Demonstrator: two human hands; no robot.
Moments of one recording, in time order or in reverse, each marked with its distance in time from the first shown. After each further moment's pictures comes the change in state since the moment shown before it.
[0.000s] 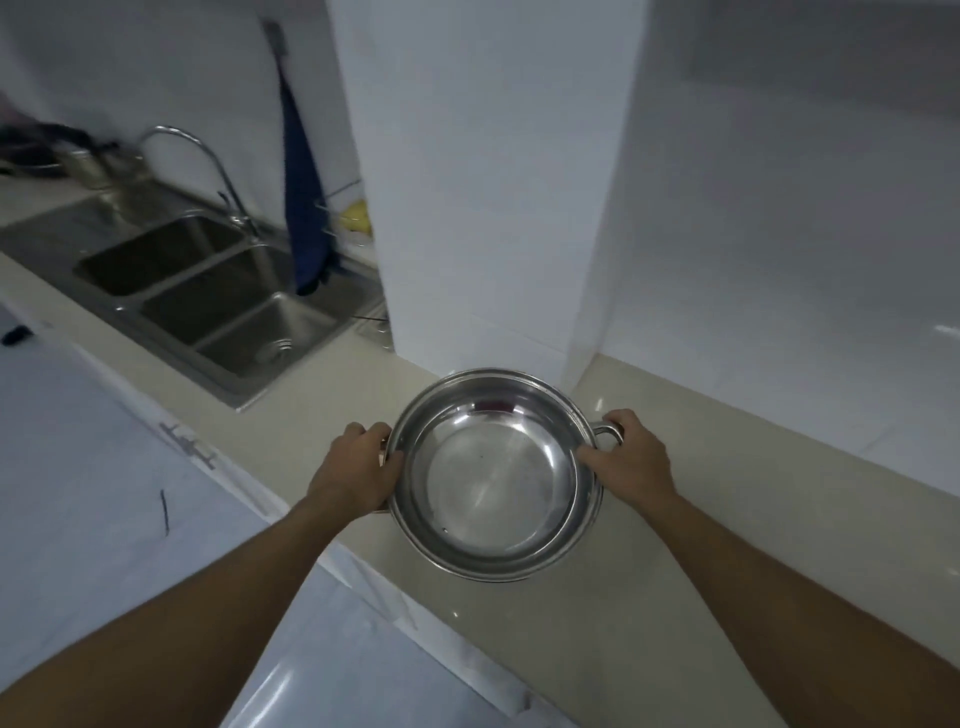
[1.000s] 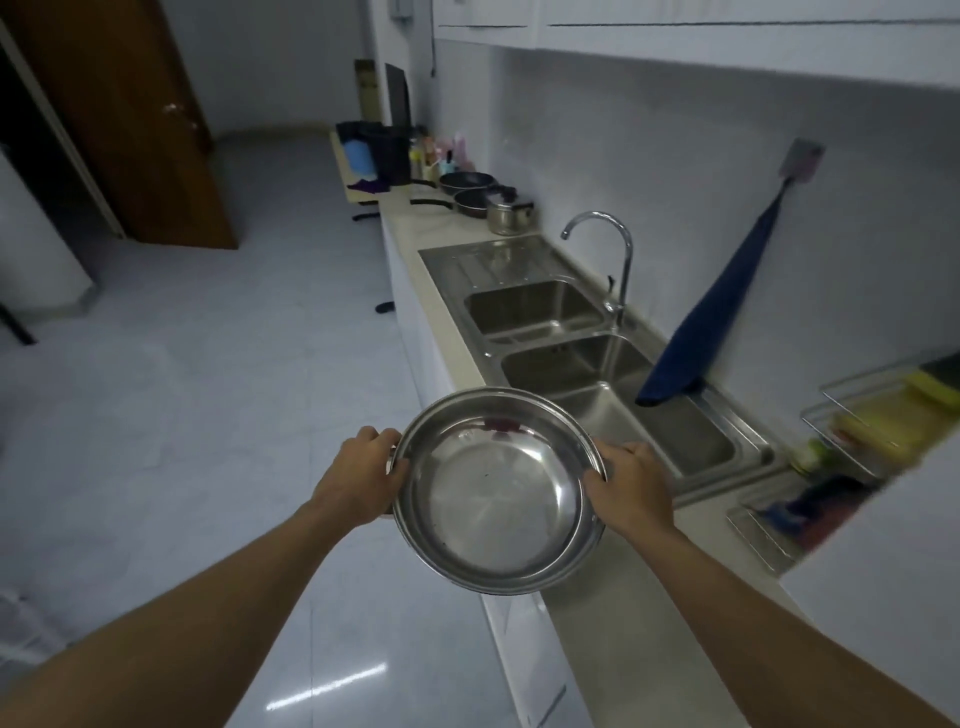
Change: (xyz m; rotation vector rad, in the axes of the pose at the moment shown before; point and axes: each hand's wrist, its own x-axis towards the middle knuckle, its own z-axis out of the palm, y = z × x) left_hand 0.021 -0.388 -0.257 0.003 0.393 -0.500; right_hand 0.020 -0.415 0.402 -0.200 -0.356 -0.706
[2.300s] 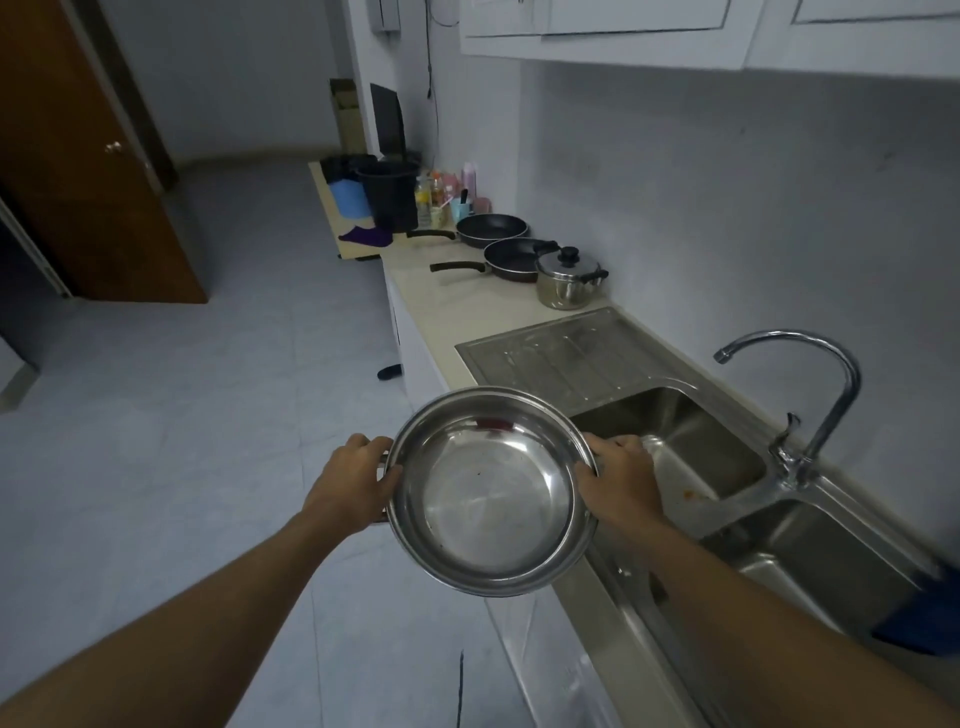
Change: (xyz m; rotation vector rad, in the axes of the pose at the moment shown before) left_hand 0.555 -0.213 -0.102 -0.004 0.008 0.052; right_hand 0.489 -0.254 0.236 0.048 0.040 0.000
